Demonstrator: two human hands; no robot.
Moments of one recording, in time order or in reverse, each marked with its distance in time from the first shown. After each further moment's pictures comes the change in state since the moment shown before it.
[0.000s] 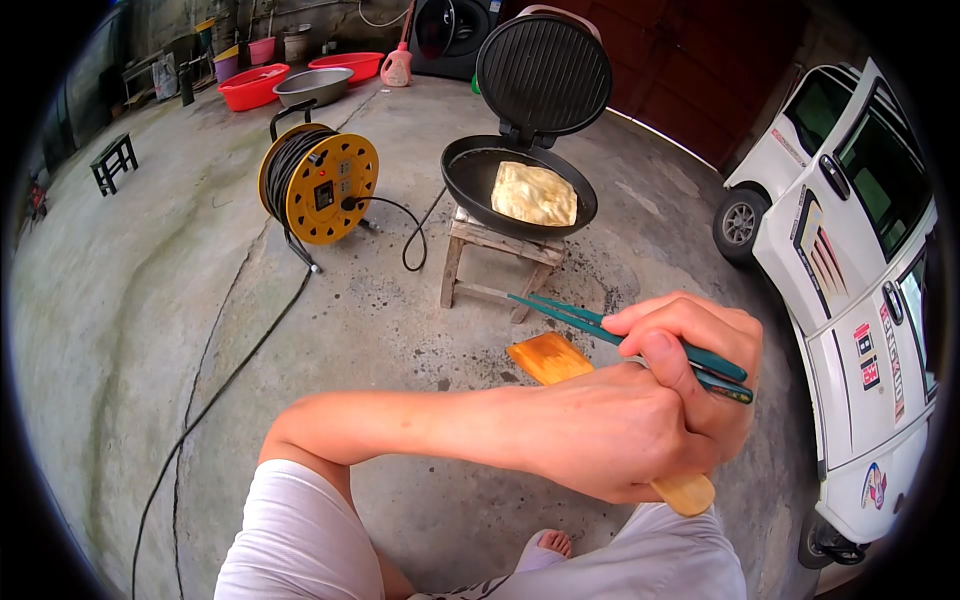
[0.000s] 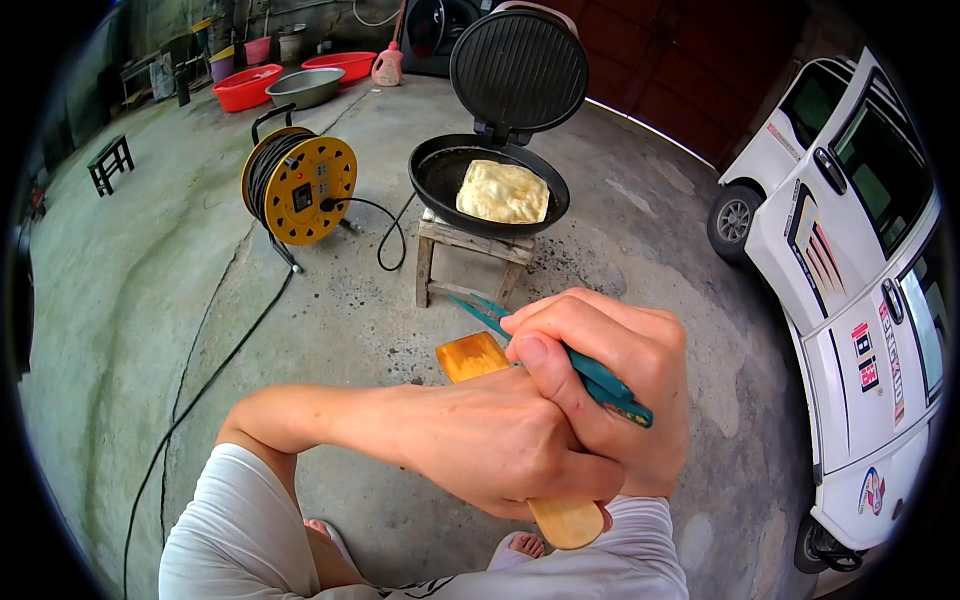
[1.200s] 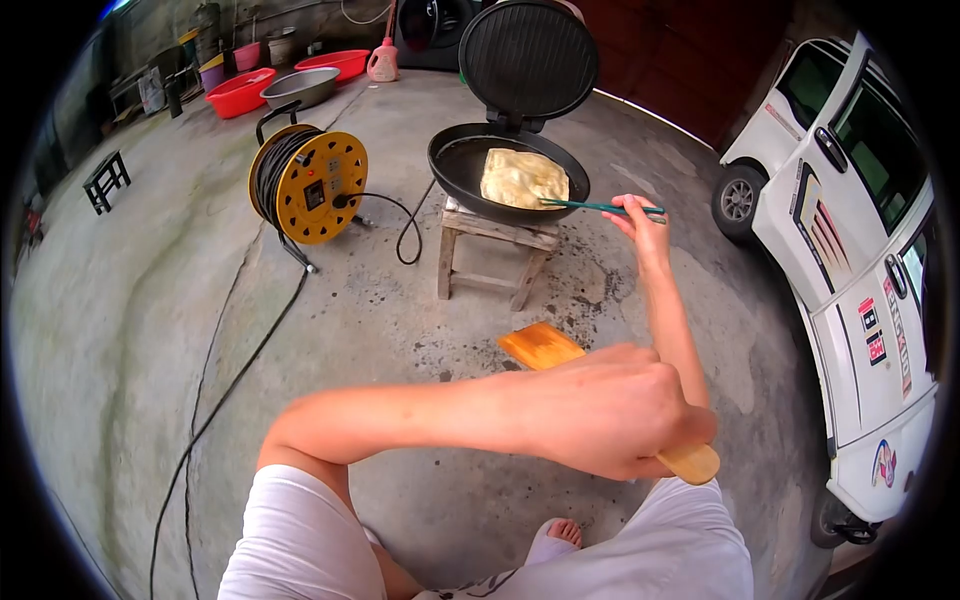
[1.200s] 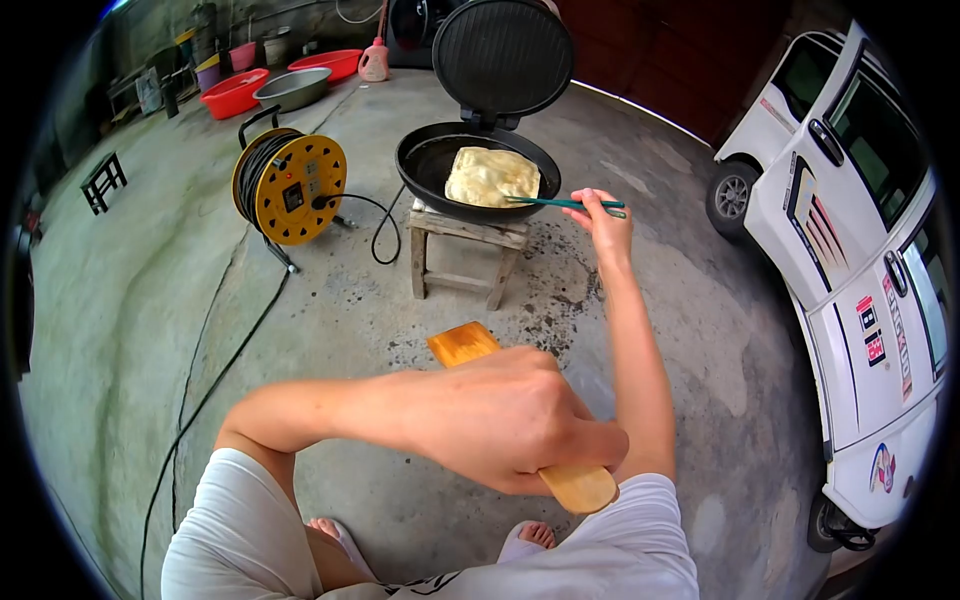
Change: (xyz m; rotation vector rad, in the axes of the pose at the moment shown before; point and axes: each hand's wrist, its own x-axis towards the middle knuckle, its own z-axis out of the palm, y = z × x) left_hand 0.004 -0.007 0.002 0.050 -0.150 -0.132; right_hand -0.008 0.276 0.016 0.447 0.386 0.688
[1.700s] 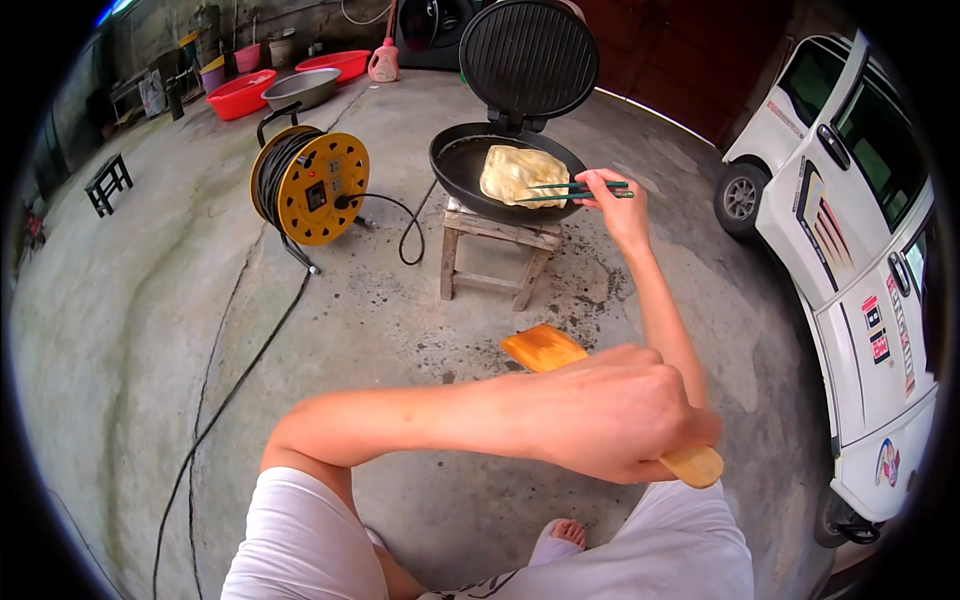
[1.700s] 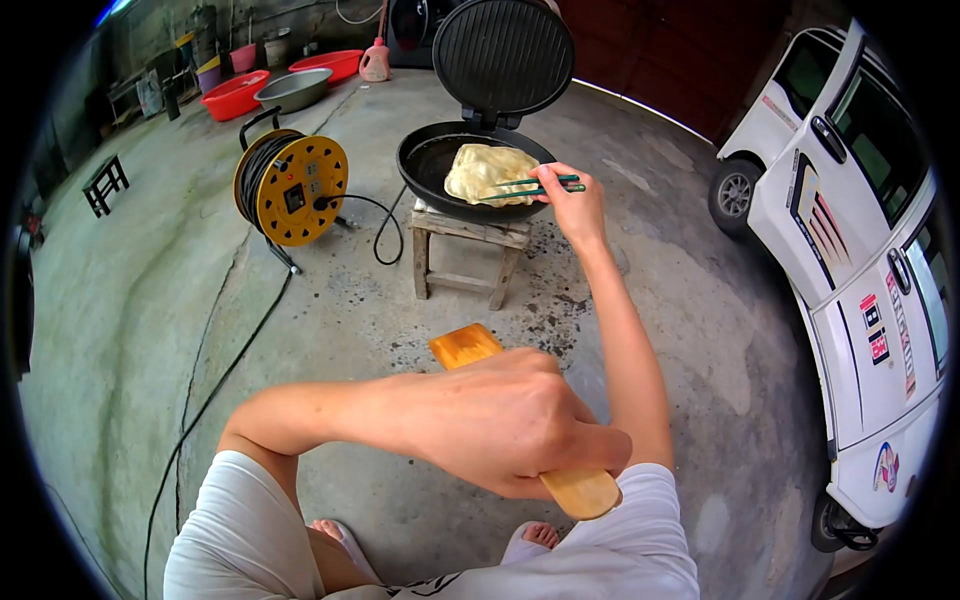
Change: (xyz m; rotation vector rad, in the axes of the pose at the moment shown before) left_hand 0.000 -0.001 0.000 -0.011 0.005 0.003; right_hand 0.006 -0.018 0.049 -0.267 -0.172 -0.237
